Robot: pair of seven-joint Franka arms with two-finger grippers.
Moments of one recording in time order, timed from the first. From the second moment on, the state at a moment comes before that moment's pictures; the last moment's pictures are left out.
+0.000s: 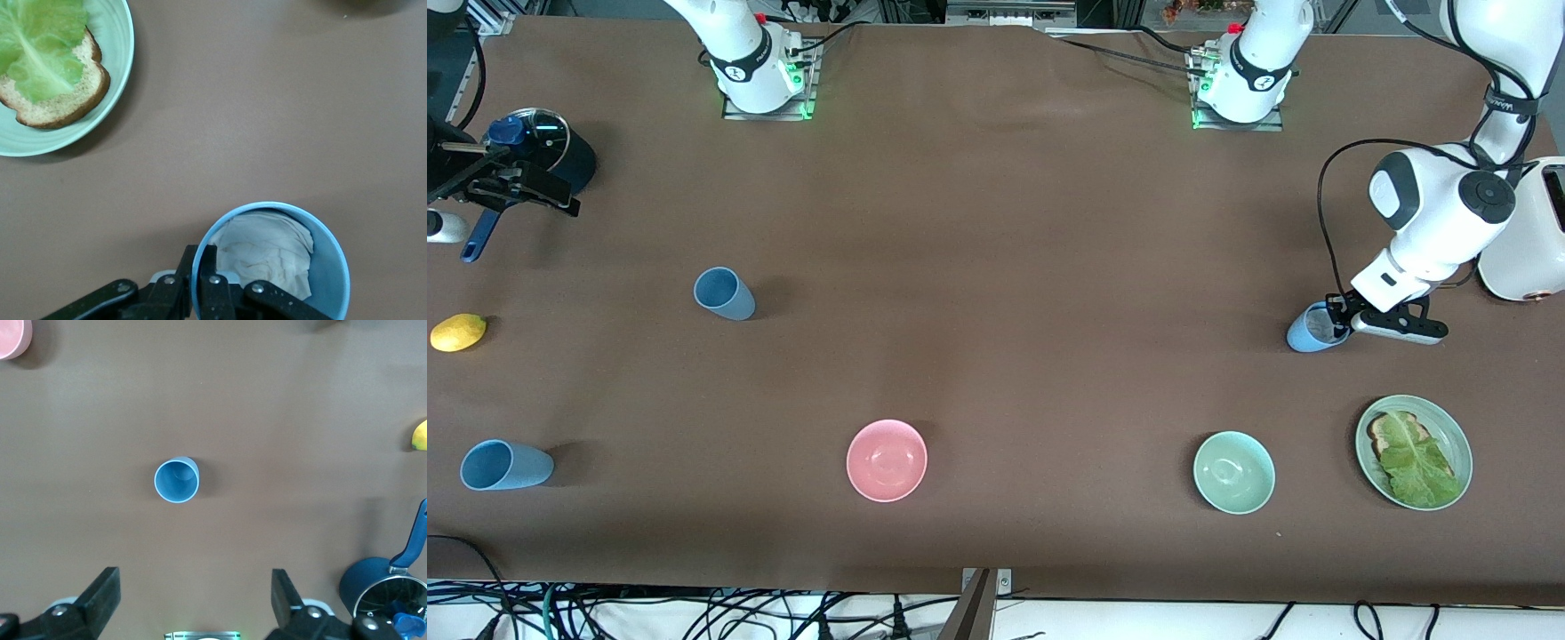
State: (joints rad) left arm 0.28 0.24 -0.12 -2.31 0.01 2.71 0.36; right arm 0.01 0.01 -0.07 -1.65 0.00 1.54 -0.01
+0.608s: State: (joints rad) left arm 0.10 0.13 -0.13 -1.92 0.01 2.02 0.09; right arm 0.01 0.01 -0.07 -1.65 0.00 1.54 -0.01
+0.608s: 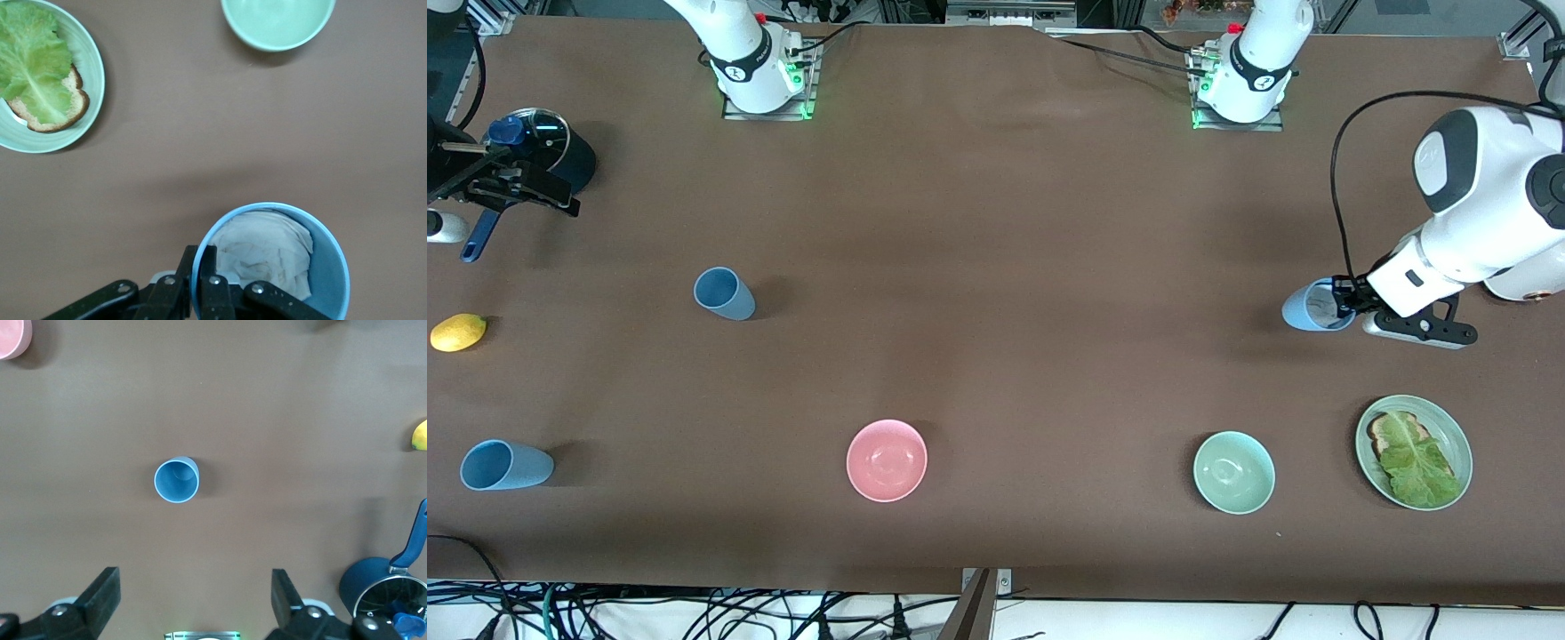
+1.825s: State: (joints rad) left arm -0.59 0.48 -0.13 -1.38 0.01 1.78 -1.20; right arm 0.01 0.01 -0.08 -1.65 0.00 1.54 -0.01
